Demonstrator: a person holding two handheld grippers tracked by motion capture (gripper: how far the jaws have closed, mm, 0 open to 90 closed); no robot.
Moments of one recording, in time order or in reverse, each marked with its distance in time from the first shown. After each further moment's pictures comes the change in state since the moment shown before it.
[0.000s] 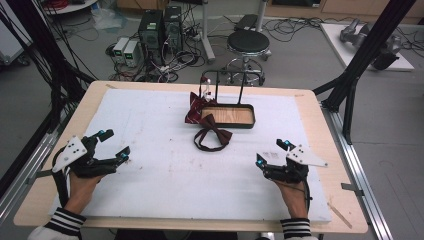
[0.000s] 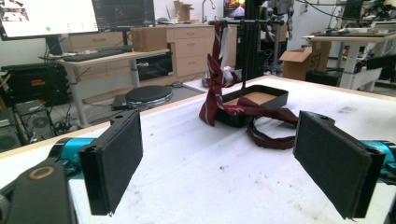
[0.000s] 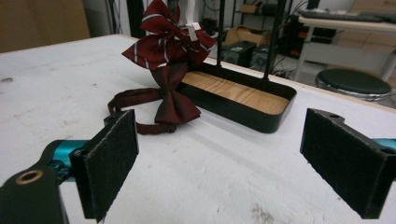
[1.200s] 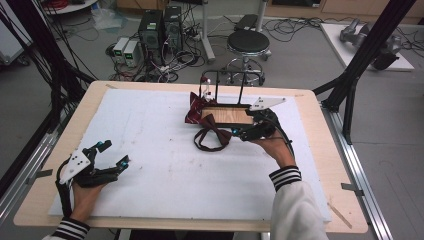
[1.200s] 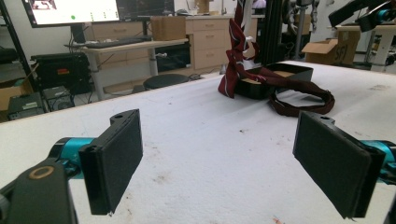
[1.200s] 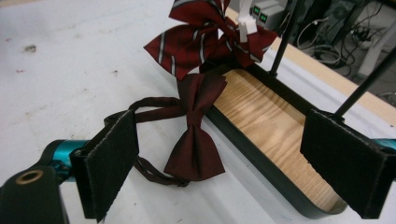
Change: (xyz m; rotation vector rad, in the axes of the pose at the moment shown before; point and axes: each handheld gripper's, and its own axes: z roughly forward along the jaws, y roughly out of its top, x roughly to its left) left arm 0.000 -0.044 -0.009 0.022 0.084 0.002; right arm -0.012 0.093 0.115 0.322 0.260 -0.127
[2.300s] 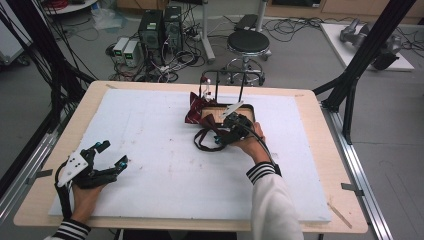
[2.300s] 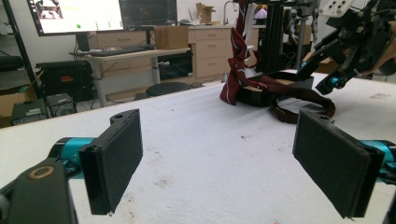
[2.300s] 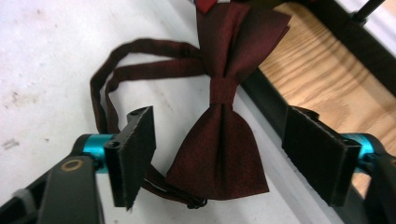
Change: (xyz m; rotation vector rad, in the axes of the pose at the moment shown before) left arm 0.000 -0.003 -0.003 -0.040 0.008 -0.007; right arm 0.018 -0.003 0.085 0.304 0.025 -0.102
